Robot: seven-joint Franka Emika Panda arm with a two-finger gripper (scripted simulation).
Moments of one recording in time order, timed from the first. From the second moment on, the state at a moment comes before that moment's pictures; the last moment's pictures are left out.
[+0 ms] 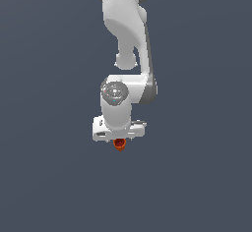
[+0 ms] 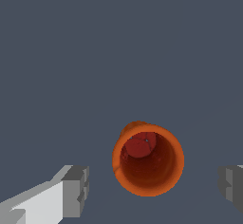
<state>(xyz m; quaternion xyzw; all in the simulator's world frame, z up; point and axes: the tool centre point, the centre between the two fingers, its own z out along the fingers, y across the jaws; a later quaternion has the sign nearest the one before) 0.072 -0.028 0.089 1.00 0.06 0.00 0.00</state>
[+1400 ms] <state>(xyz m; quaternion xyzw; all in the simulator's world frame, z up) 0.073 -0.028 0.038 1.00 0.06 0.00 0.00</state>
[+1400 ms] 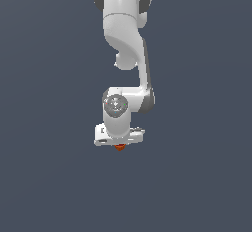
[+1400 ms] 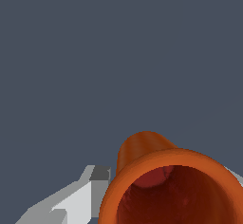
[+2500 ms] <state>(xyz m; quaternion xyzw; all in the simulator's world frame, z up) 0.047 0.005 0.116 1.00 0.06 0.00 0.00</state>
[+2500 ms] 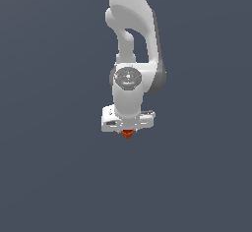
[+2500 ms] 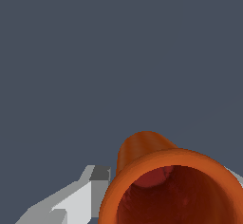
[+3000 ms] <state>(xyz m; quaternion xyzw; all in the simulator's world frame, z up) 0.014 0.051 0.221 1.00 0.06 0.00 0.00</state>
